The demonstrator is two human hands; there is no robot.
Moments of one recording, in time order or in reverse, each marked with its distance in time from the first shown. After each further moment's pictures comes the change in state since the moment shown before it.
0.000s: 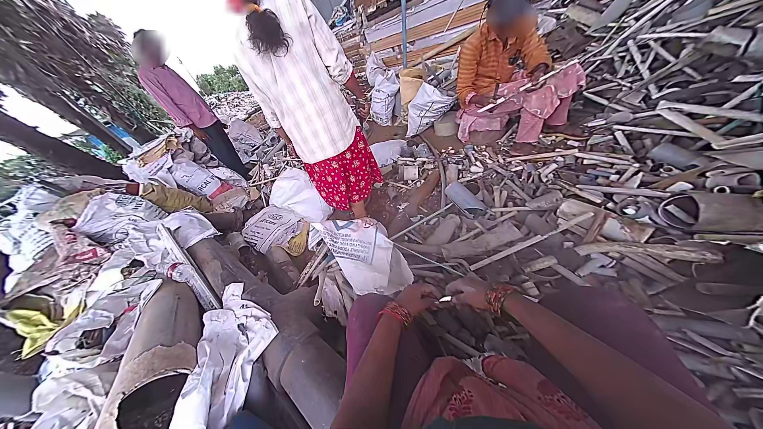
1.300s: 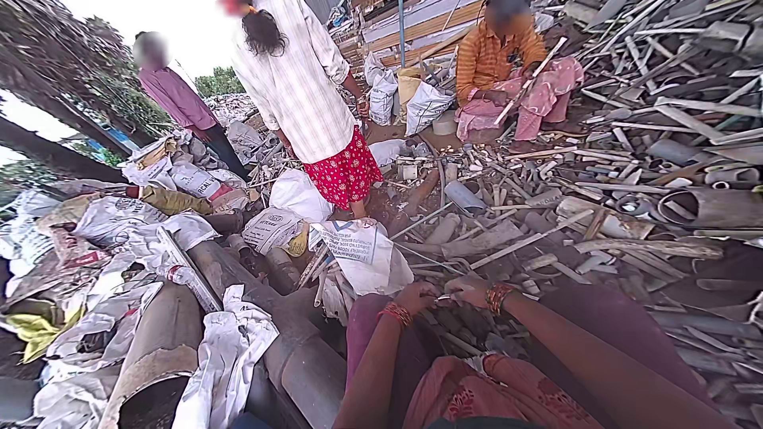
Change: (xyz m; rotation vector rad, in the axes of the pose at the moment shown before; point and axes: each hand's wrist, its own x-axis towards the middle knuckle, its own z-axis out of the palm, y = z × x) left_hand -0.003 0.007 0.000 -0.038 0.018 -0.031; right_hand -0.002 0.001 0.000 0.024 0.017 -0.007
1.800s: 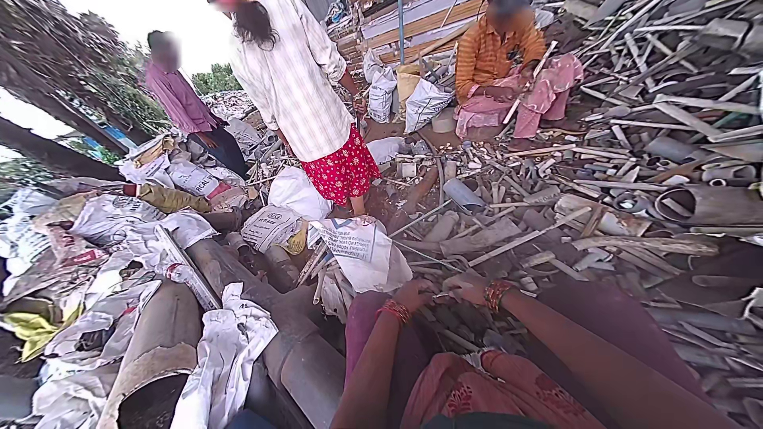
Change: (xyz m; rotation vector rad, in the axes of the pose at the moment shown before) left_hand 0.000 0.000 0.000 0.023 0.008 0.011; right_hand 0.001 -0.002 -0.001 -0.076 -0.004 -0.003
